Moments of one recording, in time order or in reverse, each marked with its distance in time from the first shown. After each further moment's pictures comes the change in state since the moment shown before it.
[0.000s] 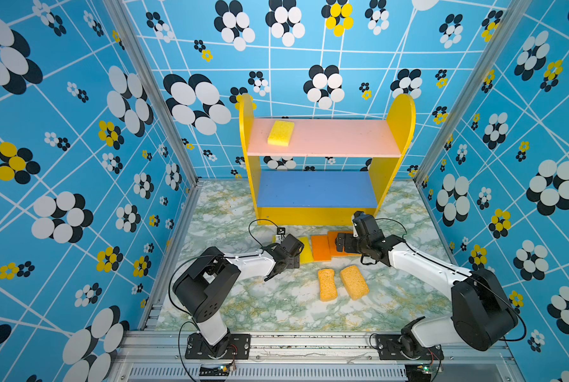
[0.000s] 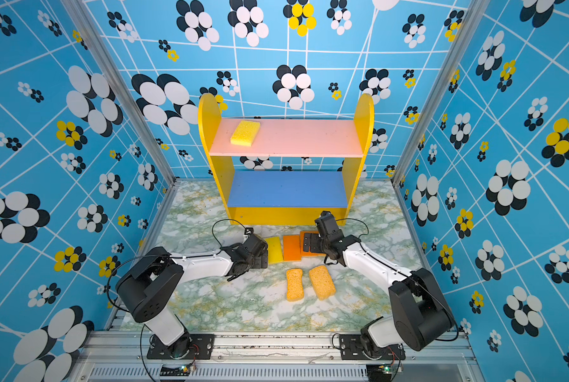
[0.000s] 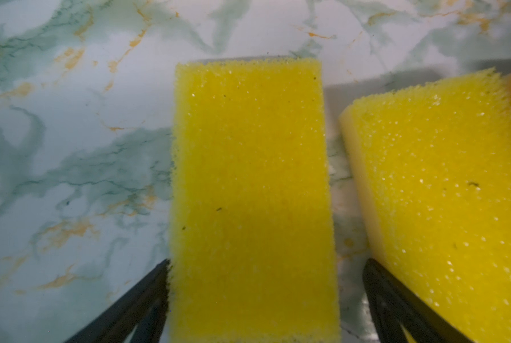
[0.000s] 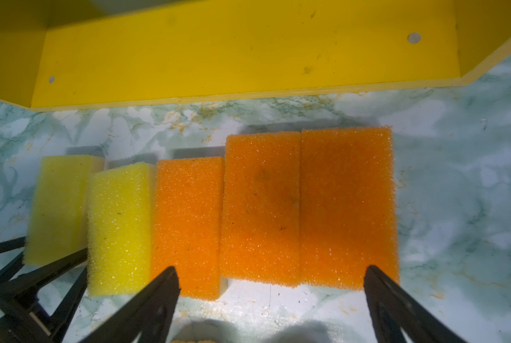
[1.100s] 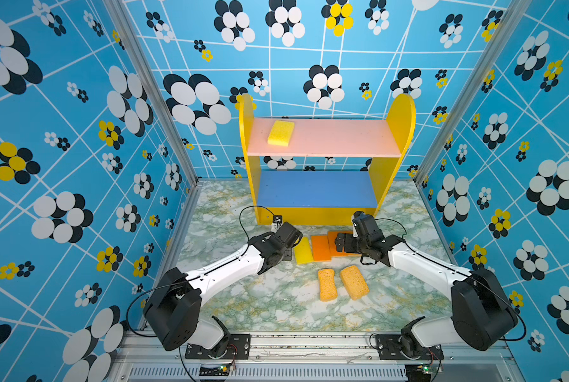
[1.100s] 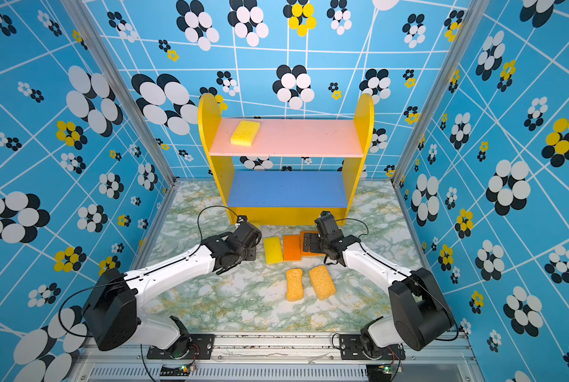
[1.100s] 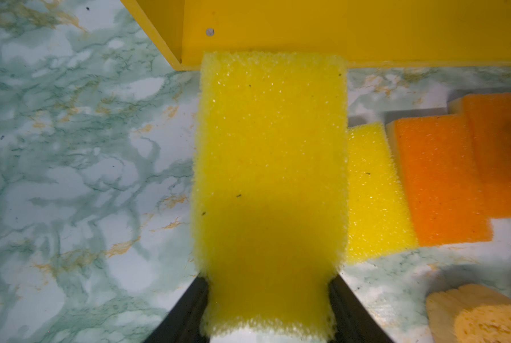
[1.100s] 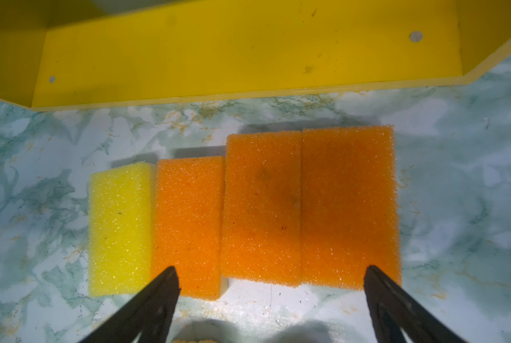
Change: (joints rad) left arm -0.024 -0.267 0.205 -0.414 -0.026 0.023; right arm 0.002 0.003 0.000 0.000 0.000 0.003
